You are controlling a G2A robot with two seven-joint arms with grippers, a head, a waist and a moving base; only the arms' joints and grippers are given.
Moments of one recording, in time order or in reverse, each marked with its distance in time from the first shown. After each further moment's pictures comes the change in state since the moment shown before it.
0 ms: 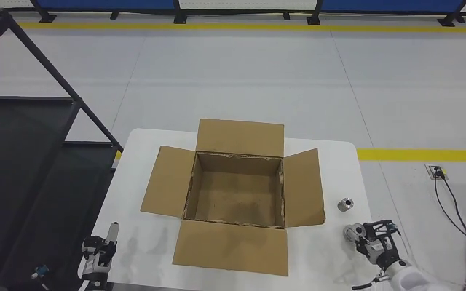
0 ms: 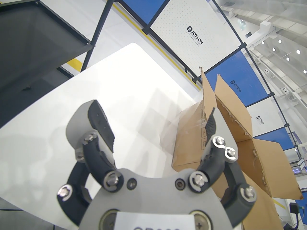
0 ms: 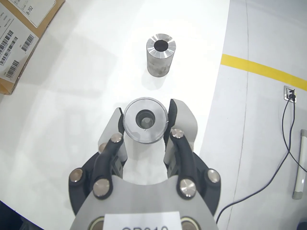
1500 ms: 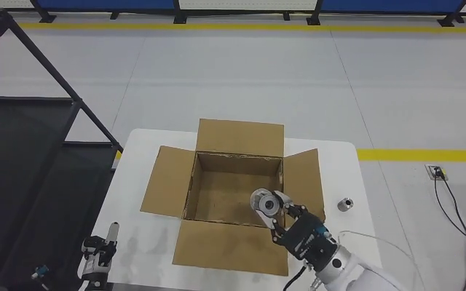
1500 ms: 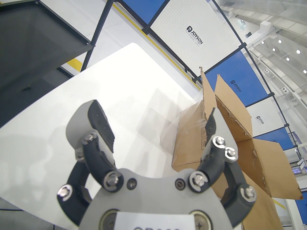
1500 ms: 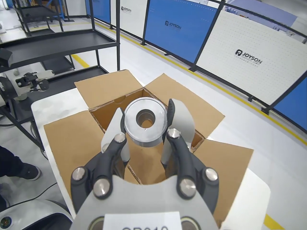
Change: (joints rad) left arm 0.000 0.000 0.000 0.000 0.000 0.000 0.000; right arm 0.216 -0.064 -0.445 -0.652 -0.195 0.061 0.096
